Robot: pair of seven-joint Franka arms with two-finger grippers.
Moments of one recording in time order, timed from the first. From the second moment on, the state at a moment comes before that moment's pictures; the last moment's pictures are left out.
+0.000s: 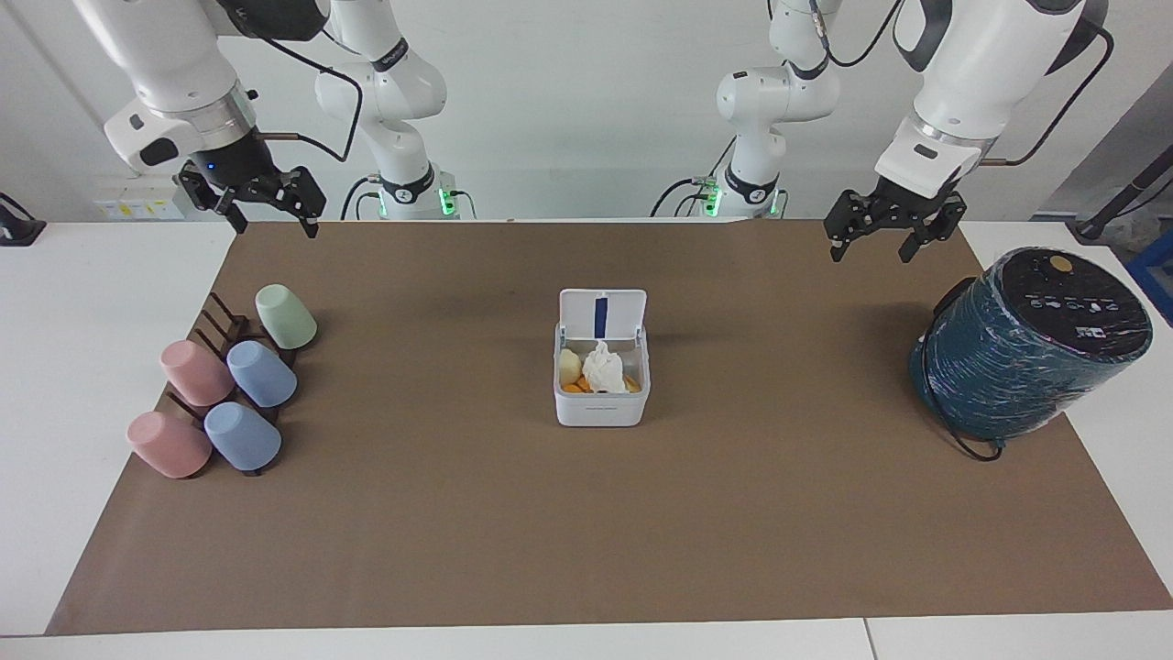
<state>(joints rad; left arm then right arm) 0.01 0.01 -0.16 -1.56 0.00 1.59 -0.06 0.03 -0.08 -0.05 -1.65 -0.03 1.52 0.07</state>
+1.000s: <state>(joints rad) -0.22 -0.11 -0.20 -1.85 -0.06 1.85 -0.48 0.03 -0.08 -0.05 -1.65 -0.03 1.52 0.07</state>
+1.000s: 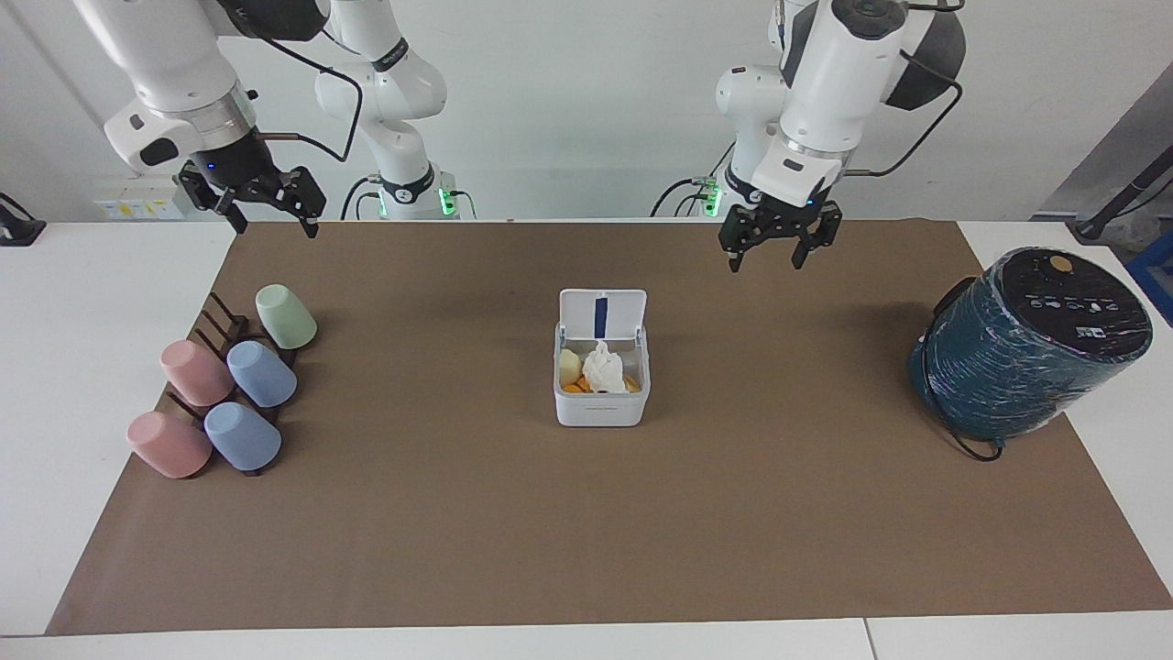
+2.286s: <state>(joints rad) -0.51 -0.12 -0.20 -1.98 -0.10 2.12 -1.09 0.03 -0.08 -0.05 -1.65 -0.03 1.52 0.07</state>
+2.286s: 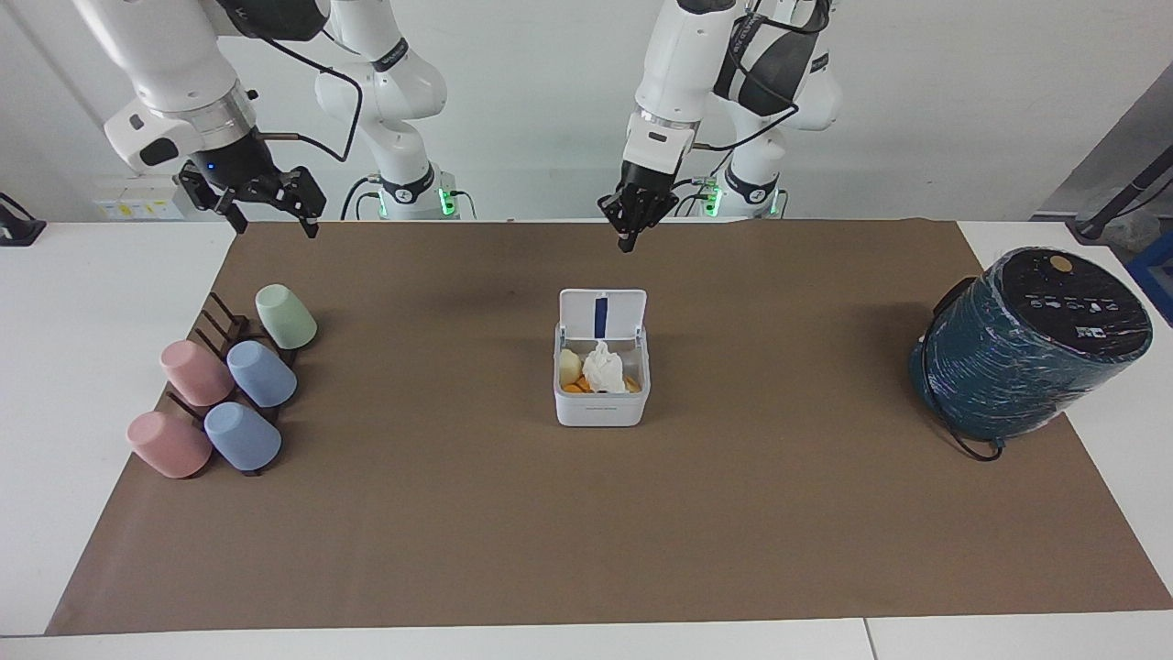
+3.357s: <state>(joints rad) -0.52 -0.01 -0.18 -2.00 -0.10 2.36 -1.15 0.03 -0.08 -0.05 -1.65 -0.03 1.52 0.07</state>
